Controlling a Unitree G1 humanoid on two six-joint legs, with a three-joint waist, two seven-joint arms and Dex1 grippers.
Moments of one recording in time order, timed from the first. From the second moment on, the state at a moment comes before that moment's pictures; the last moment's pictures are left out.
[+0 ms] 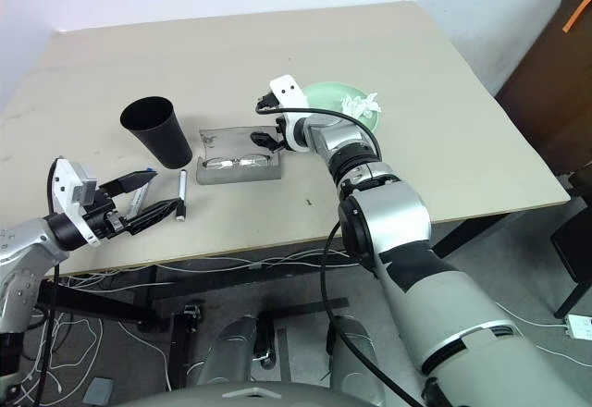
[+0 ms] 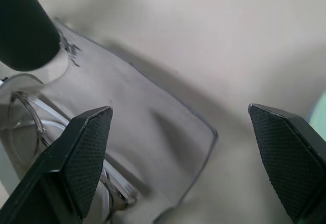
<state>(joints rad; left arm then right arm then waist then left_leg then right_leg) -0.04 0.72 0.34 -0.15 -0.59 0.37 -0.94 -1.40 -0.04 -0.11 1.38 -0.07 0.31 0.62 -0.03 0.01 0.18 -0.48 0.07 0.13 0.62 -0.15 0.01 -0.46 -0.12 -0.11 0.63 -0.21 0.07</state>
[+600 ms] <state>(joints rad) -0.01 0.72 0.35 -0.12 -0.59 0.32 -0.97 -1.40 -0.05 -0.10 1.38 -0.07 0.33 0.90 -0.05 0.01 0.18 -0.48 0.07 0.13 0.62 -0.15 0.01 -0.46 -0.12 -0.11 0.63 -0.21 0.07</state>
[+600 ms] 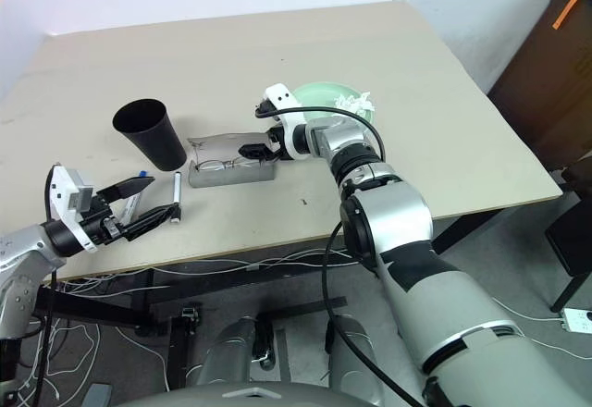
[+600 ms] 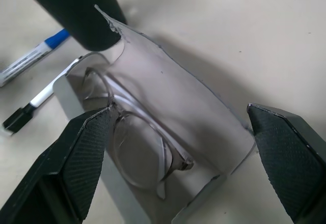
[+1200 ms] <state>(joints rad) -0.06 0.72 0.35 -0.05 -0.59 0.30 -1.00 -1.39 -0.05 0.01 1.36 -0.10 0.33 1.21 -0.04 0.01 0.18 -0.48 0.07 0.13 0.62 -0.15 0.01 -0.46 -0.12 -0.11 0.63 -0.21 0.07</state>
